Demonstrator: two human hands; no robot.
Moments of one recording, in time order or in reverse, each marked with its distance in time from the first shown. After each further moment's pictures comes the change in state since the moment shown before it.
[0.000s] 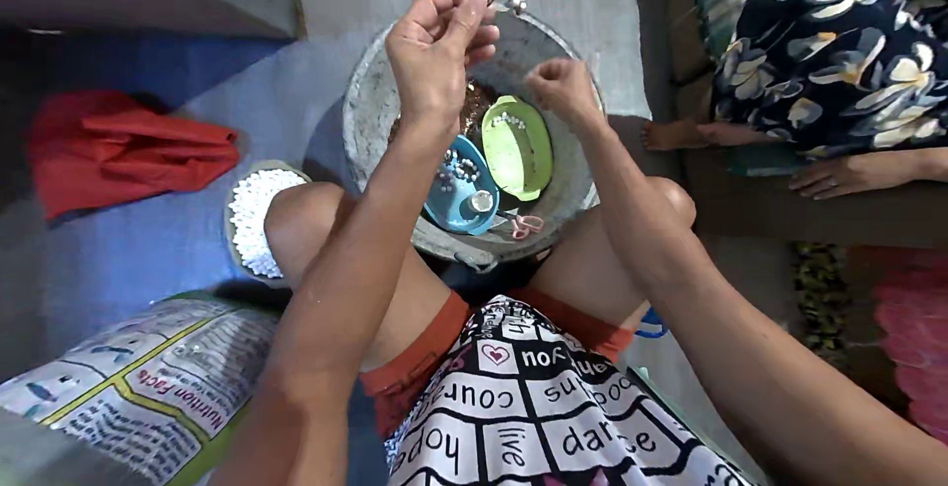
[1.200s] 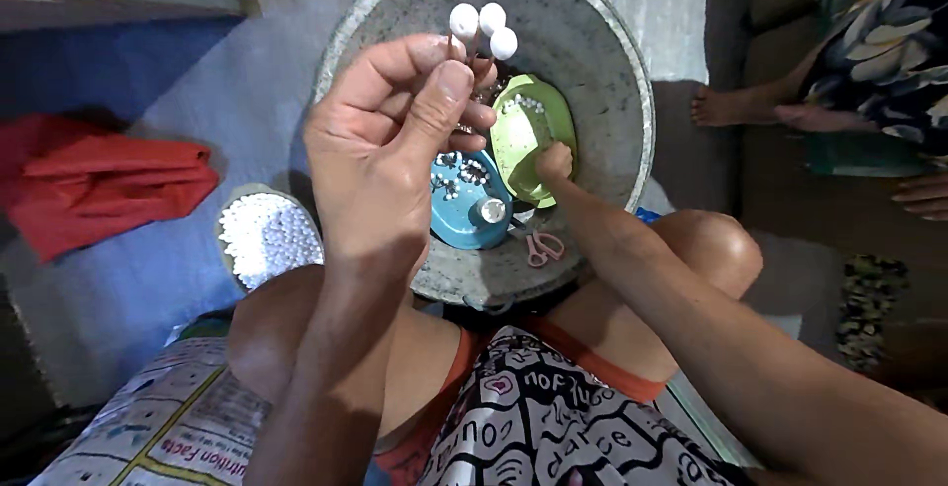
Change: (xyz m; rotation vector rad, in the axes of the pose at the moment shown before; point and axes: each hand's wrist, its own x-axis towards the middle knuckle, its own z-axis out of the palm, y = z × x) left_hand 0.018 0.007 -0.008 0.129 -0.086 -0.174; right_hand 0.019 0.154 0.109 -0.304 -0.095 0.969
